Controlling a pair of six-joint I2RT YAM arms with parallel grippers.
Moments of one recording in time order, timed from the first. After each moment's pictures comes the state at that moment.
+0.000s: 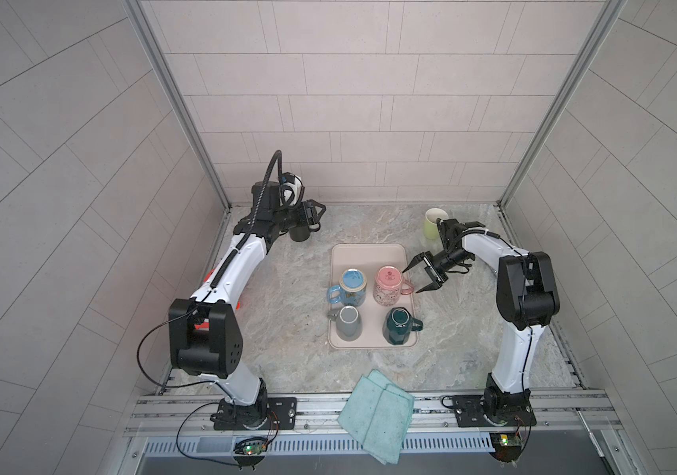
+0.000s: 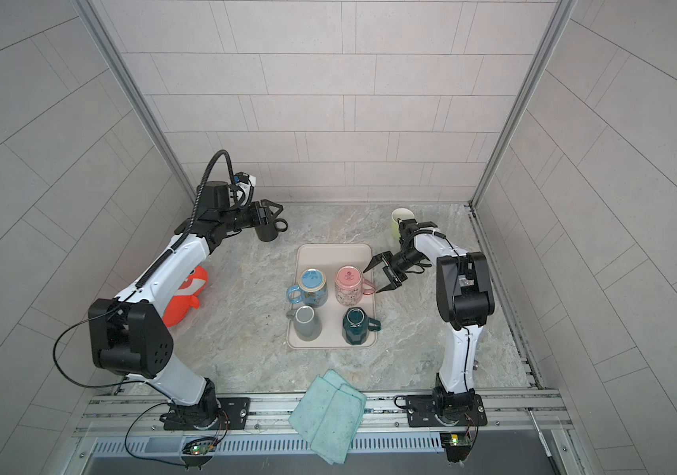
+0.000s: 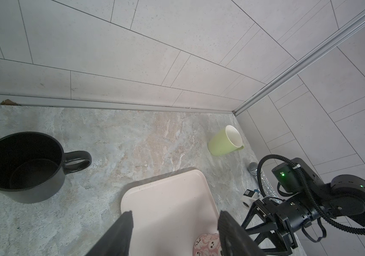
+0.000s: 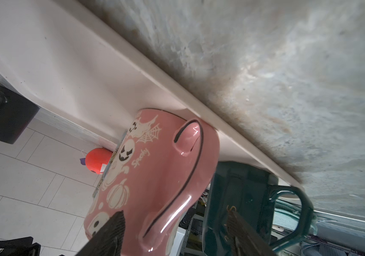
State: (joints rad) left arm -0.10 1.62 1.41 -0.28 0.53 -0.34; right arm 0.10 1.99 1.48 -1.10 -0.82 0.98
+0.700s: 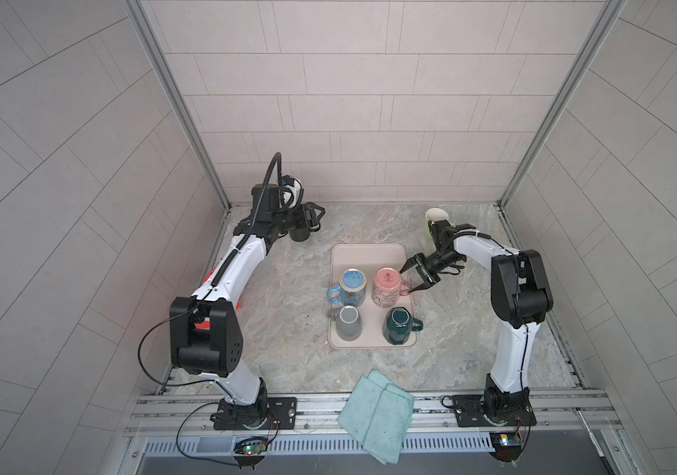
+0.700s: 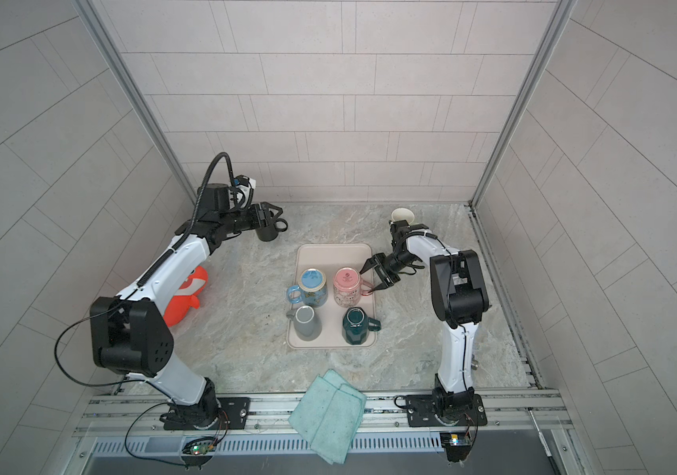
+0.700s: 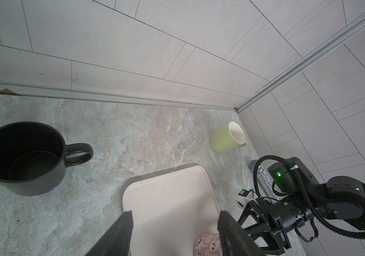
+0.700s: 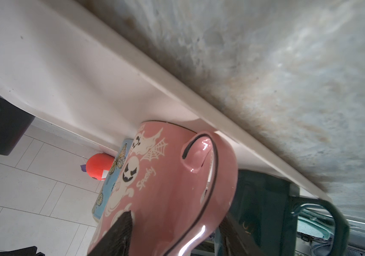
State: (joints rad) left arm -0.09 1.63 1.39 -0.28 0.54 -0.34; right arm 0.15 2.01 1.47 -1.02 -0.82 1.08
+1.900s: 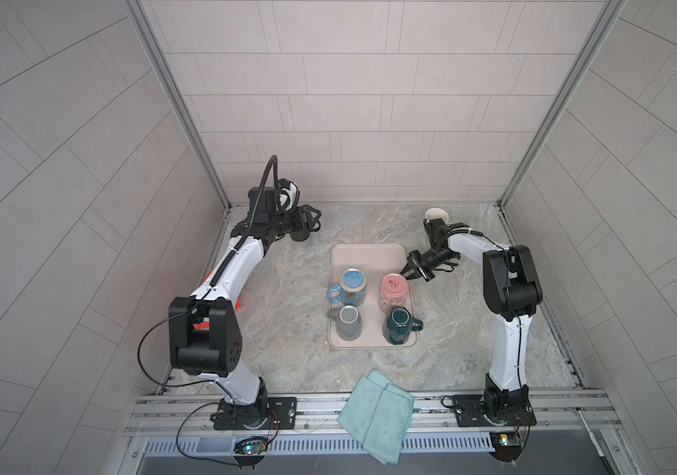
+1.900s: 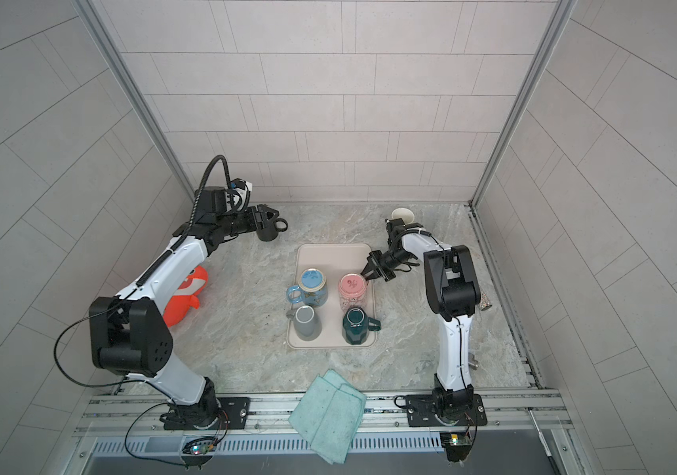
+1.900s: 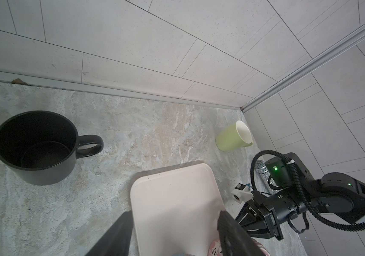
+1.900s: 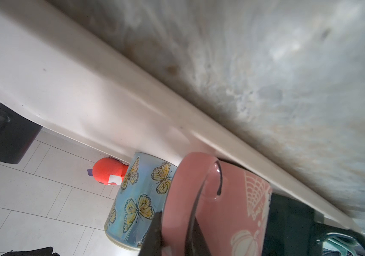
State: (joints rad) left arm -0.07 1.62 1.36 -0.28 0.54 -0.34; right arm 0.15 2.10 1.53 -0.96 -0.83 1.12
